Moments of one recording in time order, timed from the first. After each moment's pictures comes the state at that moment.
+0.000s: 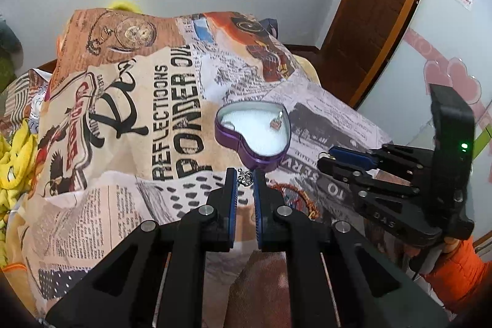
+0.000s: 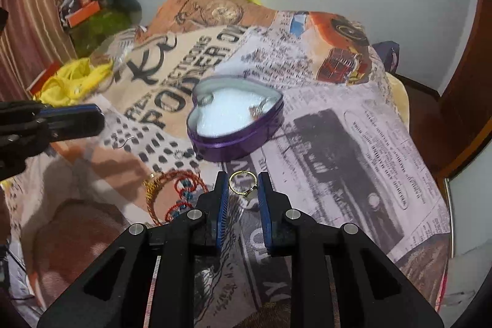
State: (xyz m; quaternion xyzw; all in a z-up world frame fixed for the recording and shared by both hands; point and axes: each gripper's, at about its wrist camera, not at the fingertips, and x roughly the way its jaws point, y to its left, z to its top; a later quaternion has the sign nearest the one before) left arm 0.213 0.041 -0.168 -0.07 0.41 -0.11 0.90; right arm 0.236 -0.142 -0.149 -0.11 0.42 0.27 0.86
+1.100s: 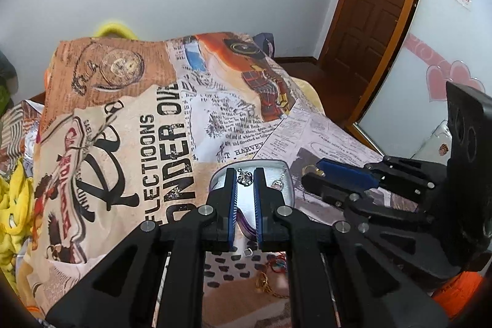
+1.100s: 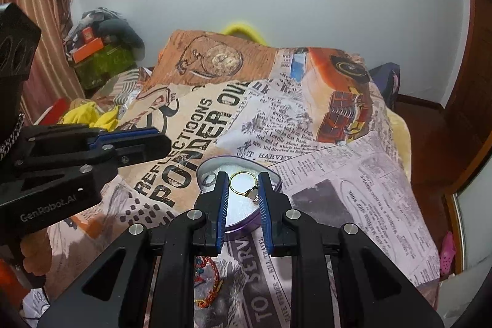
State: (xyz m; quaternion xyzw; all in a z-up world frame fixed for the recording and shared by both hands) left arm 0.283 0.030 -0.153 -0.05 0.39 -0.11 0.91; right arm 0.276 -0.124 -0.121 -0.06 0.37 0.29 0.88
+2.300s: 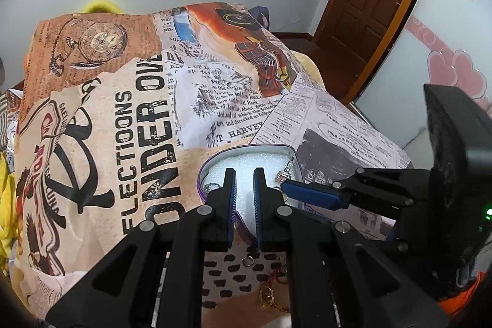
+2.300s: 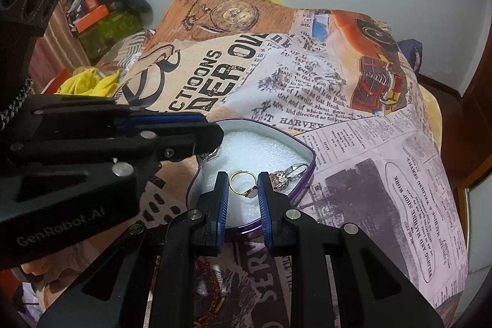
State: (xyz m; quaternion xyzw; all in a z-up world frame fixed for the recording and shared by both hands) left arm 0.315 0.024 -0.186 -0.05 0.44 -0.13 0.89; right arm 0.296 -0.099 -0.163 -0.09 0.45 0.32 0.83
